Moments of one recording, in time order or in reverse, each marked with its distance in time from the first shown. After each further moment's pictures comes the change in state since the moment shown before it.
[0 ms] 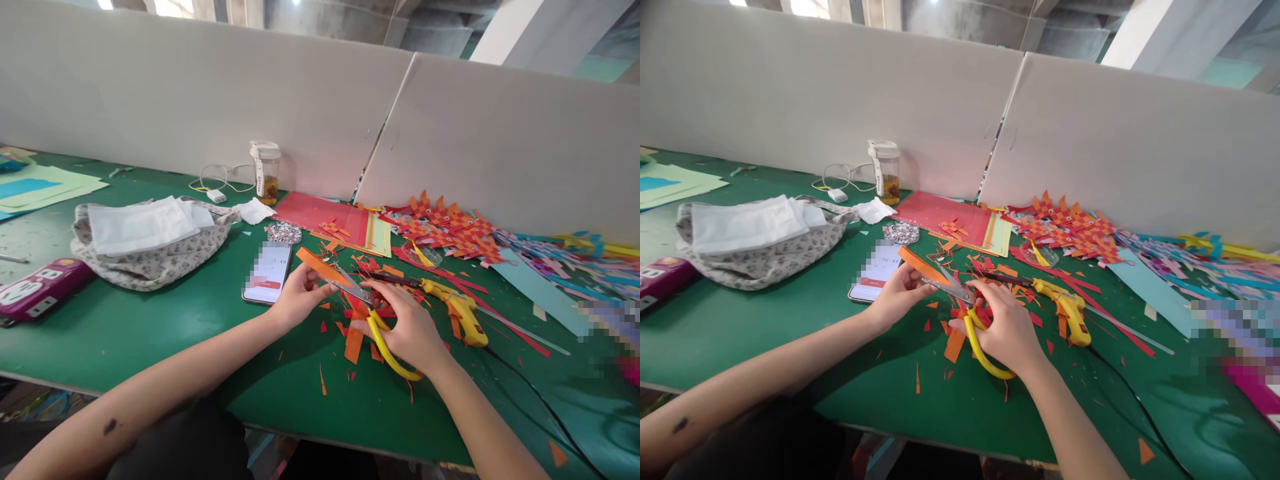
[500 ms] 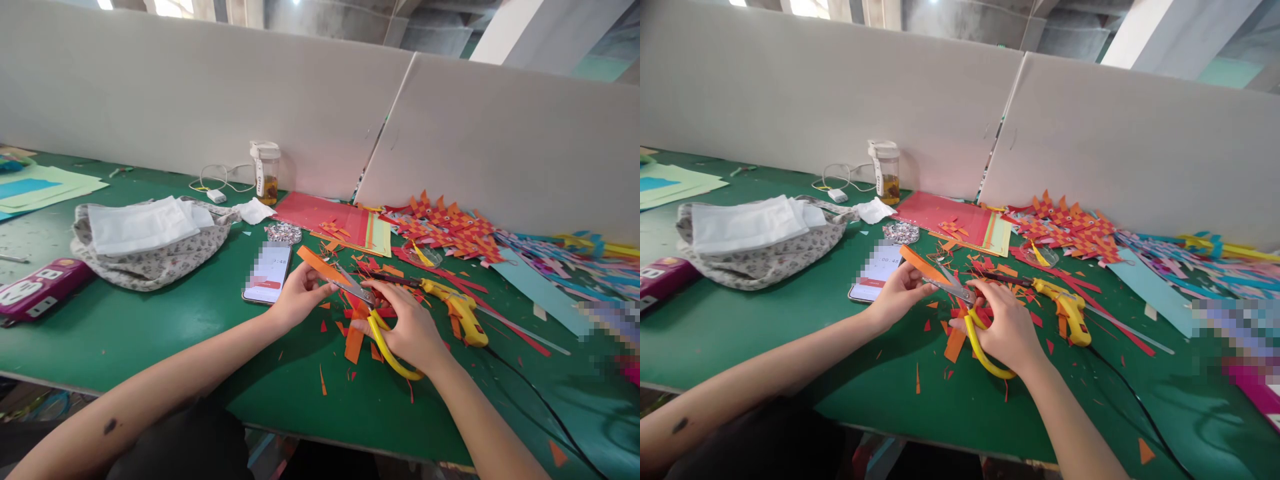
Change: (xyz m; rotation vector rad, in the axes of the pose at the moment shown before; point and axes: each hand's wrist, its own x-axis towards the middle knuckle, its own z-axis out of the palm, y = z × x) left_hand 0.000 0.001 0.001 -0.010 -0.010 0.003; right_hand 0.000 0.000 0.000 0.011 -0.004 0.012
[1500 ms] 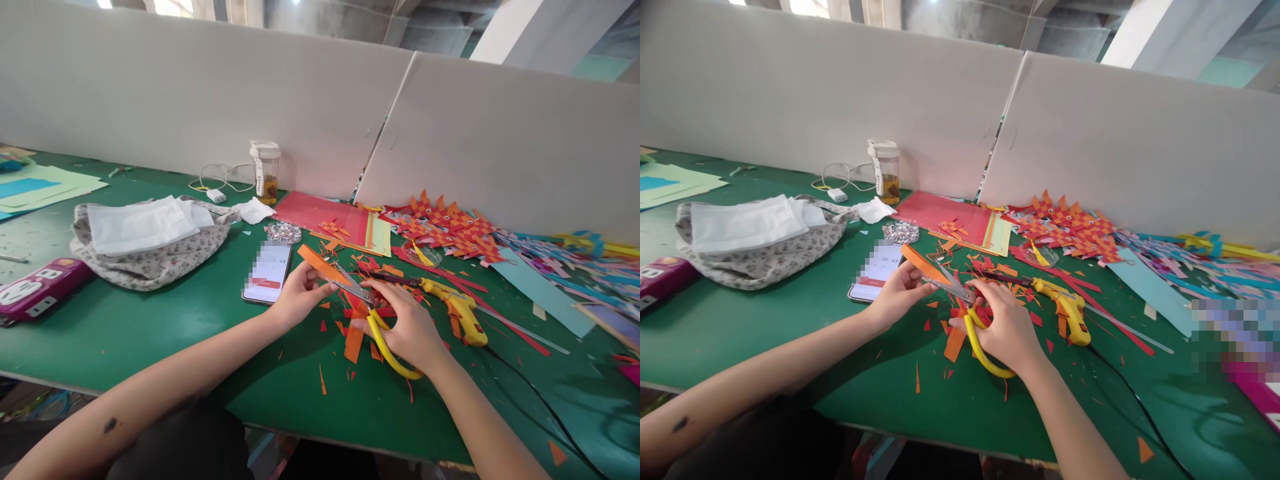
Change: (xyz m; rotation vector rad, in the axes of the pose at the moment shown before) left_hand 0.001 -0.001 -0.001 0.019 -0.004 0.001; right_hand 0.001 0.000 0.001 -0.012 -0.002 0.001
